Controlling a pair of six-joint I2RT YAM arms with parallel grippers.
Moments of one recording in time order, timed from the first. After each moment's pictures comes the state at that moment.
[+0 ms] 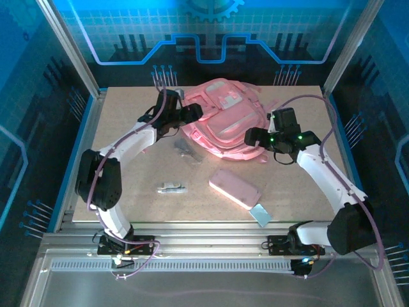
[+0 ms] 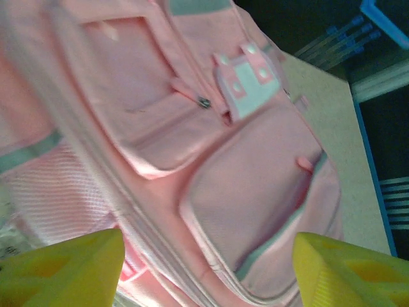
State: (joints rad) left arm -0.34 1.74 1.32 -0.18 0.17 -0.69; right arm 0.27 1.31 1.10 -0.67 -0.12 0.46
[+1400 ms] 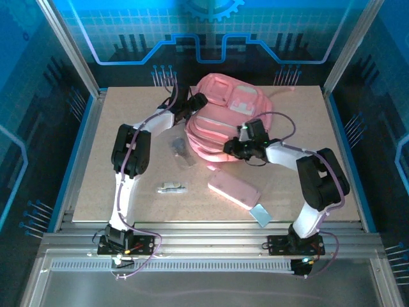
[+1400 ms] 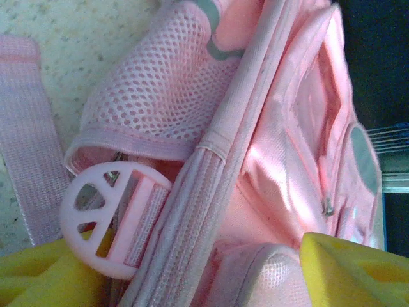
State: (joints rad) left arm -0.29 2.29 1.81 -0.14 0.16 -0.89; right arm 0.41 1.73 0.99 -0.09 -0.50 0.72
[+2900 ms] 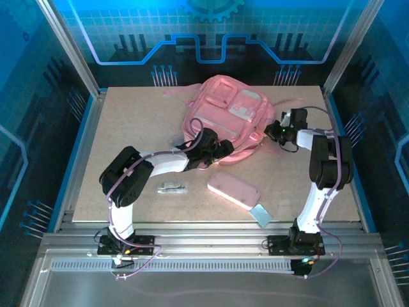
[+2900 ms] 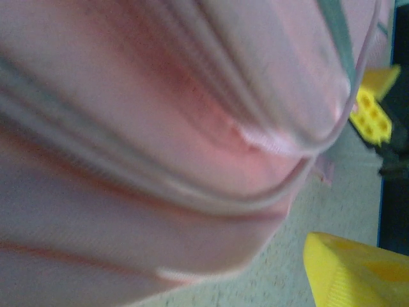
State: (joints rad) left arm -0.66 1.92 1.14 0.07 0.09 -1.07; right arm -0.09 1.92 1.10 -0.04 -0.56 0.61
